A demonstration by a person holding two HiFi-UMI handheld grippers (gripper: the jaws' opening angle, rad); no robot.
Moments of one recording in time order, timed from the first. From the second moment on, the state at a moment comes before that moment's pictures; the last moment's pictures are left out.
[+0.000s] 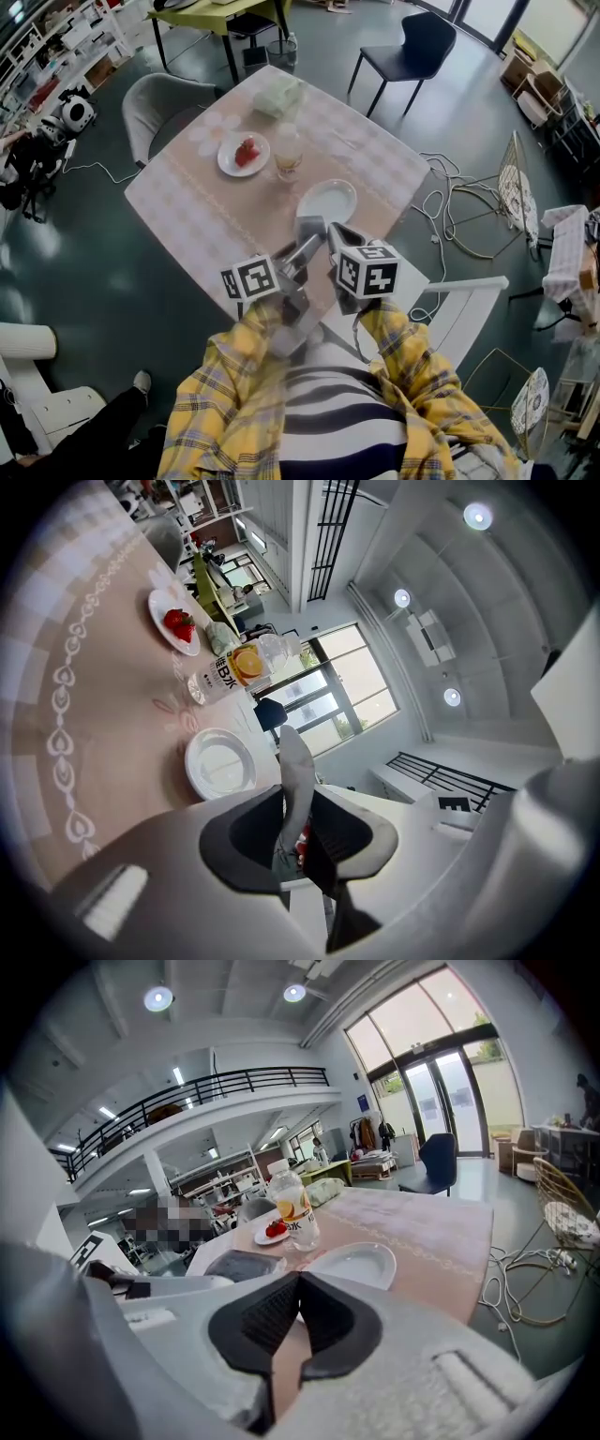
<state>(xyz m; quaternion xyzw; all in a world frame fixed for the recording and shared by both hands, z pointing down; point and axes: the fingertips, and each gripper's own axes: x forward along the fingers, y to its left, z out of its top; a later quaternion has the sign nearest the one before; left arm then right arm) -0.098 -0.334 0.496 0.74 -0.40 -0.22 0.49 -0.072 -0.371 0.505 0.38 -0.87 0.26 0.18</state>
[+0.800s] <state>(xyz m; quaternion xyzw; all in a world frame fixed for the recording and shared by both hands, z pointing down) -0.097 -0.394 0.533 0.67 -0.40 -0.22 0.58 -0.058 -0.415 0.532 0.40 -0.85 0.26 0.20</state>
